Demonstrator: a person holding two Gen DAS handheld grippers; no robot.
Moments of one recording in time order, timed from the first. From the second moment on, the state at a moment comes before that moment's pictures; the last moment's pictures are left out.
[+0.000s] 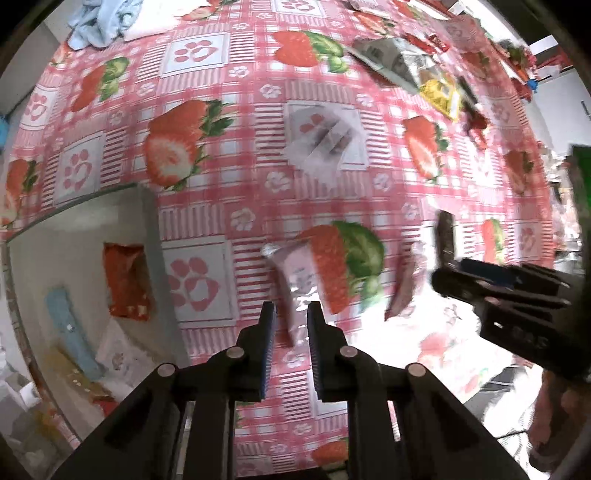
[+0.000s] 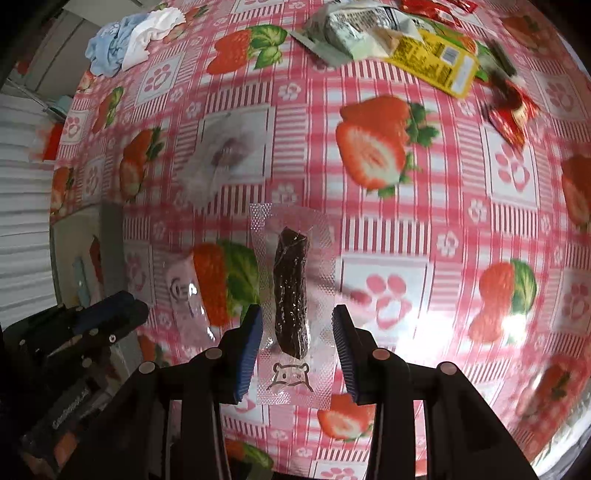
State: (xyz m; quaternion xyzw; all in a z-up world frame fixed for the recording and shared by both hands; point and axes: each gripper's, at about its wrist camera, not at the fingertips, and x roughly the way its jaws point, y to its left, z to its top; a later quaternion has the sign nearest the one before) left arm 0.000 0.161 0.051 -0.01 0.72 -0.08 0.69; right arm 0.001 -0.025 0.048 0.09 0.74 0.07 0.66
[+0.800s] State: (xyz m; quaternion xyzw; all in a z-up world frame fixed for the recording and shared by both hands) left arm -0.006 0.107 0.022 0.04 0.73 -0.06 0.68; right arm -0.068 -0.065 0.090 0.12 0.74 0.05 0.66
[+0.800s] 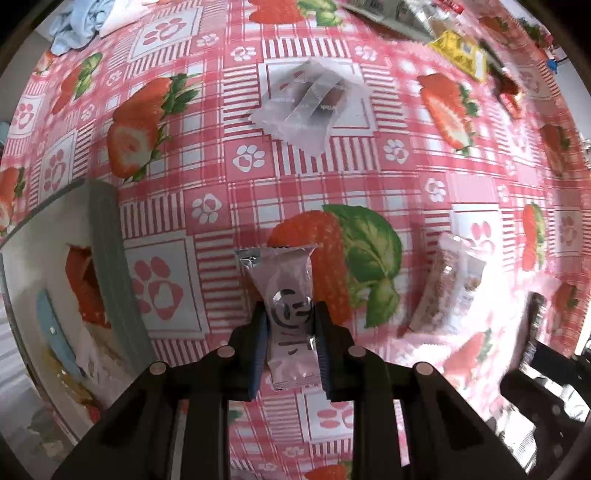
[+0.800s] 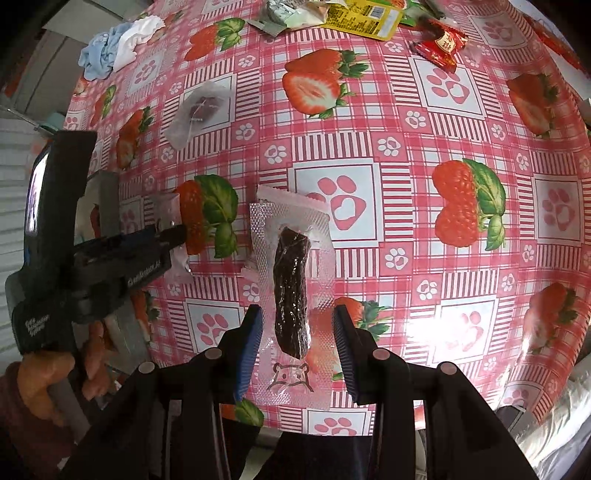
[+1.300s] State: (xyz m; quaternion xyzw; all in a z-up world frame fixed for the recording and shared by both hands) left arm -0.058 0.183 0.117 0.00 0.69 -0.06 0.72; right arm -0.059 -0.010 0.097 0.10 0.74 0.08 0.66
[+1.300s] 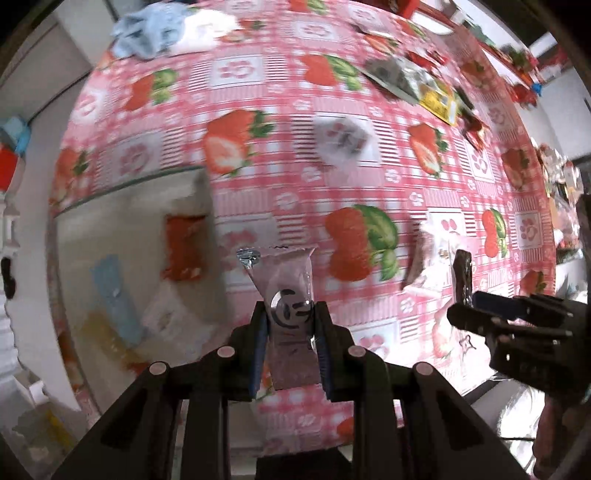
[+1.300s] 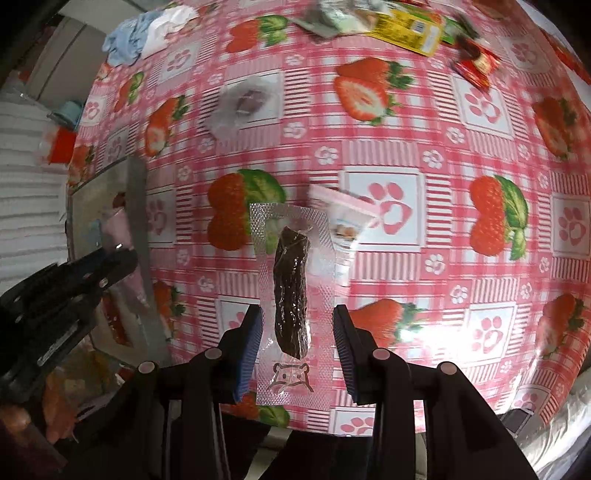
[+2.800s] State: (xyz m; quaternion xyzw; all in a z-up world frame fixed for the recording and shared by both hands) left arm -0.104 0.351 0.091 -0.06 0.72 0.05 0.69; right arm -0.015 0.283 0.069 -0.04 0.75 0.24 0.61
